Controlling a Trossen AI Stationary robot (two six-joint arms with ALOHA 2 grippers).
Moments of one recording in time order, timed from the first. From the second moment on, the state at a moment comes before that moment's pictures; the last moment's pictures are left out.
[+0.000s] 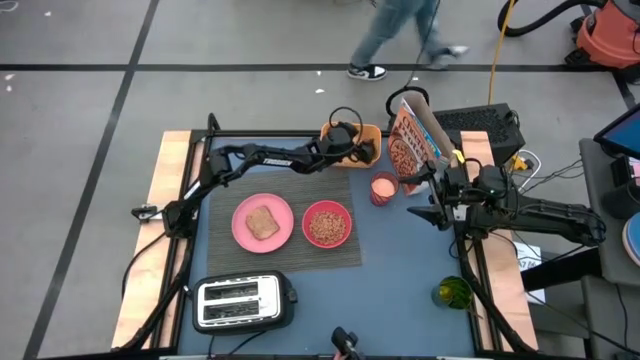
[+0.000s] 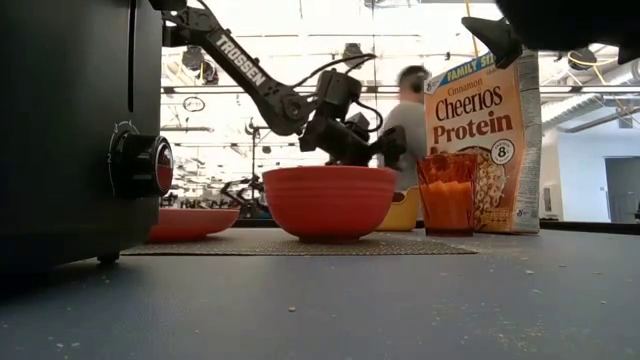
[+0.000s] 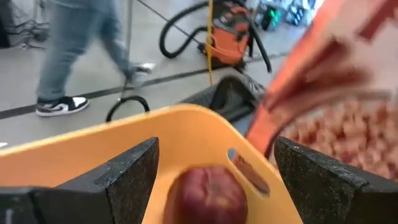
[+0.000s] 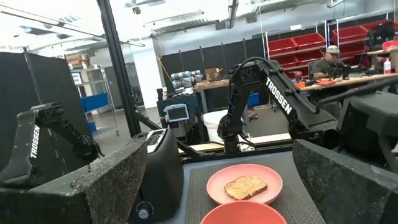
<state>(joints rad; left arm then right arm) 0.38 2.33 1.64 0.42 -0.29 -0.38 -0.25 0.39 0.30 0.25 -0.34 0.25</state>
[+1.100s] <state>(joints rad) 0.36 2.41 1.79 0.22 -0.39 -0.59 -0.25 0.39 0.30 0.25 -0.34 0.24</state>
